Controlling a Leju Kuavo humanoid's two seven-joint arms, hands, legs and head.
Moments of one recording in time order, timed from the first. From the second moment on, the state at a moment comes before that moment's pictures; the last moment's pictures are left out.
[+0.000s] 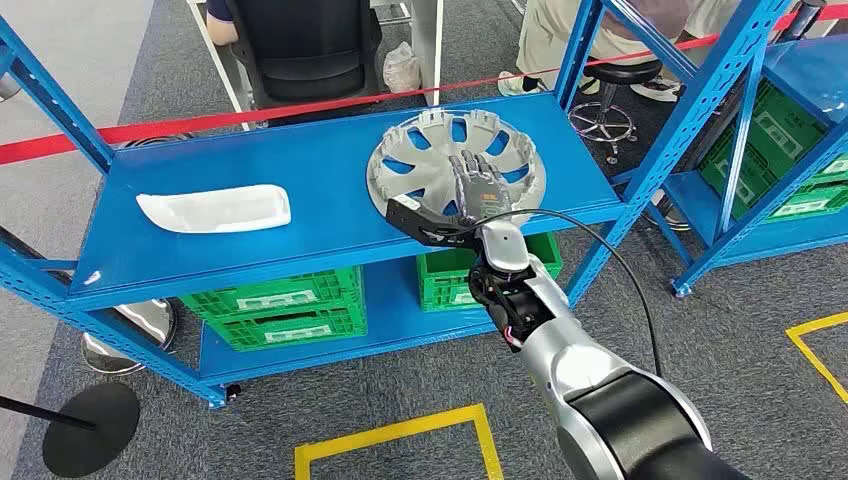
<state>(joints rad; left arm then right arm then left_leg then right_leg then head) -0.11 -0.10 -0.05 -0.18 -0.50 0.00 0.16 -0.86 0.14 0.31 -0.29 1.21 -0.15 -0.10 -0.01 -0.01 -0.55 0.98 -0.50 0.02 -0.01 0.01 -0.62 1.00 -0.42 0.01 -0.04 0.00</state>
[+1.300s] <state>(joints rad) -0.11 -0.11 -0.05 -0.18 -0.54 -0.01 0.17 -0.84 0.11 0.35 -0.27 1.23 0.10 -0.08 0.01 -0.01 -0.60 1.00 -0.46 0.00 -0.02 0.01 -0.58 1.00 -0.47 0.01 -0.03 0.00</state>
